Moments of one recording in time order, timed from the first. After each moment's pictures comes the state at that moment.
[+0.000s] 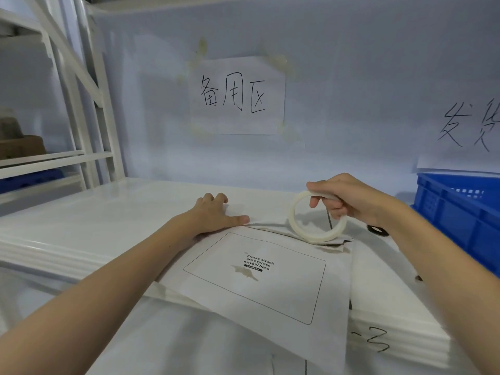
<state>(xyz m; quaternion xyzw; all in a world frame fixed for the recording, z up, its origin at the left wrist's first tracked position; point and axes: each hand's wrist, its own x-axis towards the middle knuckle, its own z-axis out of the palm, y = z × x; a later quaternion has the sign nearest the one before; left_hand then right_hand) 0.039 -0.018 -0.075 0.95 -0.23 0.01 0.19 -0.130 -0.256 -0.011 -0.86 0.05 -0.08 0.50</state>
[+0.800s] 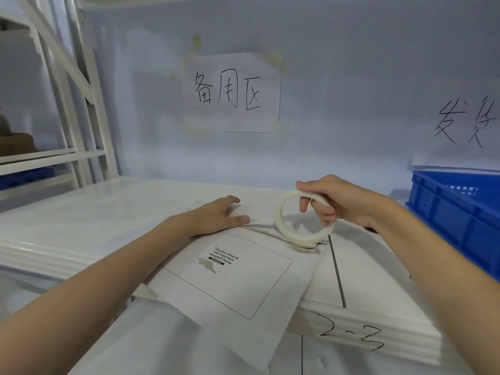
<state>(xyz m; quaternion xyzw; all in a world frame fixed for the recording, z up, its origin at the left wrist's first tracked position) 0.032 -0.022 -0.076 0.90 -0.34 -0.08 0.28 -0.134 -0.244 -0.010 -0.85 0.01 -0.01 0.53</state>
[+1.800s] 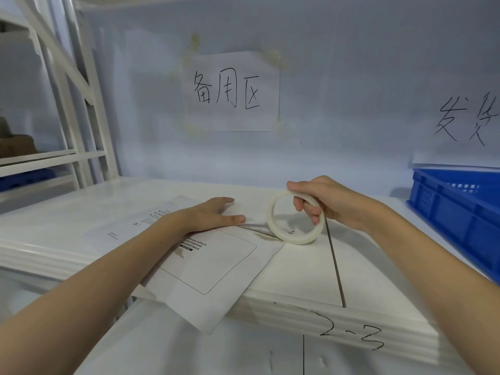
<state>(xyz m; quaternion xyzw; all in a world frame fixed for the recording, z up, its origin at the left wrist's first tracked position) 0.045 -0.012 -0.077 0.89 -0.32 -0.12 0.29 -0.129 -0.234 -0.018 -0.86 0.01 -0.05 0.51</state>
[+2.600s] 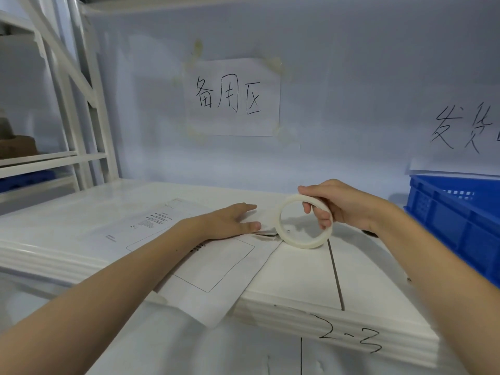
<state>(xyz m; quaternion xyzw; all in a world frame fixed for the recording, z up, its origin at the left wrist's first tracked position) 0.022 -0.037 -0.078 0.87 -0.40 -0.10 0.25 -0.134 -0.249 -0.011 -0.85 0.02 -0.03 0.53</state>
